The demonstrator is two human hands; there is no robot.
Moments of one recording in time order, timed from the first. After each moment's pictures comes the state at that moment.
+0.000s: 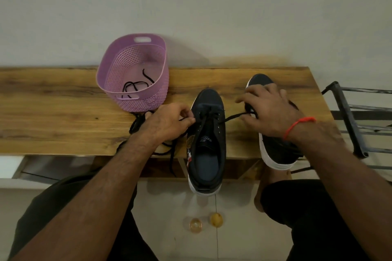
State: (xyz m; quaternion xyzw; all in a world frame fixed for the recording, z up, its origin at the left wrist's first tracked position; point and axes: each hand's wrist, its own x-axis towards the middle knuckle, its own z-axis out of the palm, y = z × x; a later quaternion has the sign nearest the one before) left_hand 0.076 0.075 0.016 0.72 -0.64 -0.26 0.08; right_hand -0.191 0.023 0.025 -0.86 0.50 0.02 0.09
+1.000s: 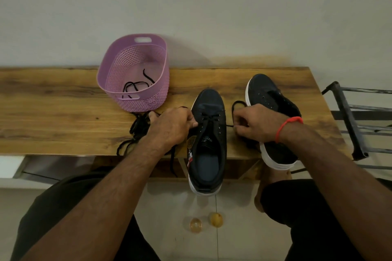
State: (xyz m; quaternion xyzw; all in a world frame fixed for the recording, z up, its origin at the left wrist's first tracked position) left_hand 0.067 0.076 0.003 0.73 -0.64 -0.24 0.07; right_hand -0.175 0.025 0.016 -0.85 0.45 0.06 0.26
